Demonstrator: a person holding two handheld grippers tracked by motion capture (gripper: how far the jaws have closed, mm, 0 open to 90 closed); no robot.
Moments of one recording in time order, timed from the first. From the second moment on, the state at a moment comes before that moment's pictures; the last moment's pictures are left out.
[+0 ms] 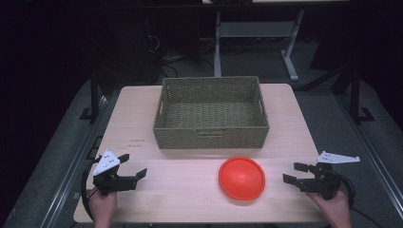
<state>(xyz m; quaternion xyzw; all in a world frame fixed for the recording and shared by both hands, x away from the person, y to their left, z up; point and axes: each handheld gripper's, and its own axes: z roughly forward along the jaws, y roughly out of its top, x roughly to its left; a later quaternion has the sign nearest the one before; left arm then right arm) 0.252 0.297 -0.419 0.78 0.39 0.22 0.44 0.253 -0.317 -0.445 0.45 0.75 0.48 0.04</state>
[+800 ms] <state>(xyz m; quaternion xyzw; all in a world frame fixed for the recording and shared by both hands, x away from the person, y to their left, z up) 0.253 0.296 -0.420 0.78 0.39 0.22 0.44 0.259 -0.290 -0.442 0.44 0.76 0.47 0.04</state>
